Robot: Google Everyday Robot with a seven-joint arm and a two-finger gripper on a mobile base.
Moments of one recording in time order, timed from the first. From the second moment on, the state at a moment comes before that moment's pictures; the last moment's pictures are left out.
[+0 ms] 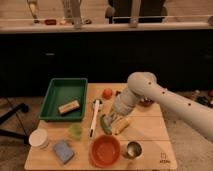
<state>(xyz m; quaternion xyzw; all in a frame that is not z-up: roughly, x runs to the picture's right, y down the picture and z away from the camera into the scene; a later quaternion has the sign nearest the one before) 0.045 0.148 0.699 -0.31 -0.33 -0.15 0.88</state>
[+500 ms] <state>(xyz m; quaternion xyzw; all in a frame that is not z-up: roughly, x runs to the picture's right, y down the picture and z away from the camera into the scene) 0.071 0.164 0.678 -0.30 -0.33 -0.13 0.89</state>
